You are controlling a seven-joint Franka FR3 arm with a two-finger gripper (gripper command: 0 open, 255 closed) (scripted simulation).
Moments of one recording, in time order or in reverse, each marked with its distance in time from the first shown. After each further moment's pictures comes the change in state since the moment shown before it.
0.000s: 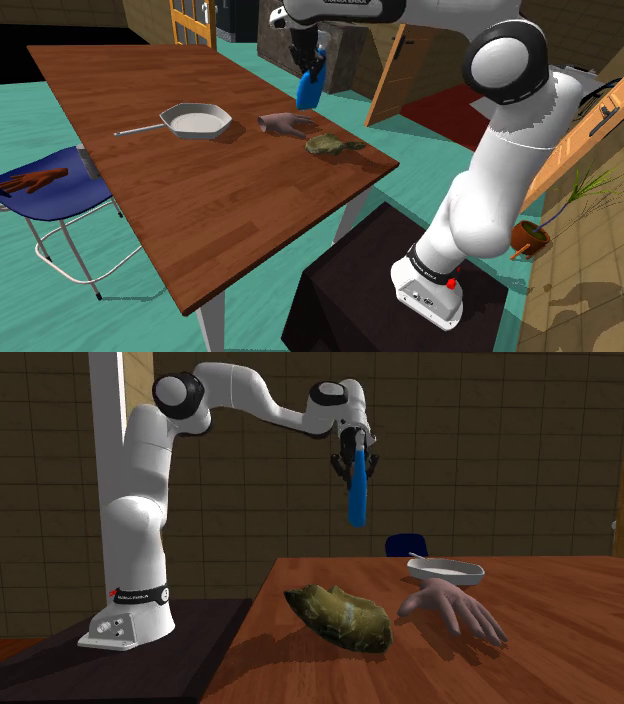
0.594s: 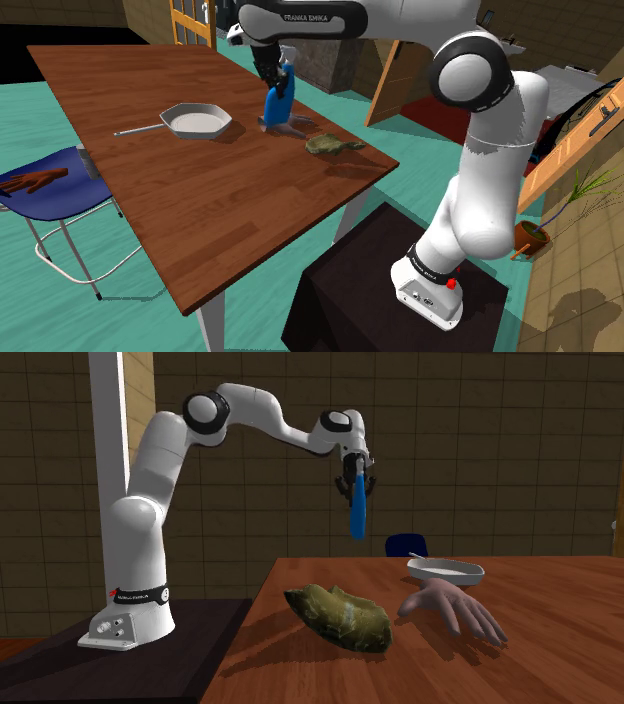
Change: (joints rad) arm 0.089 0.172 0.065 0.132 0.030 -0.023 0.158
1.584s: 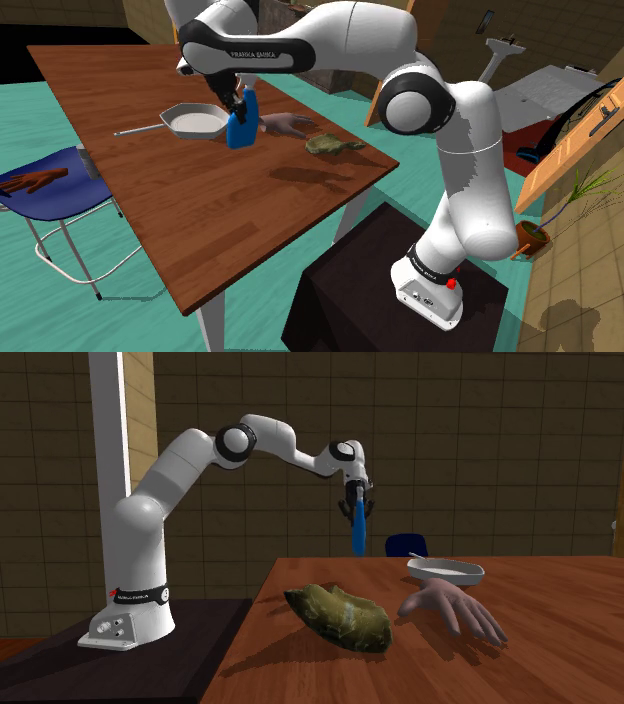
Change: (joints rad) arm 0.088 0.292 0.048 0.277 0.033 -0.038 0.140
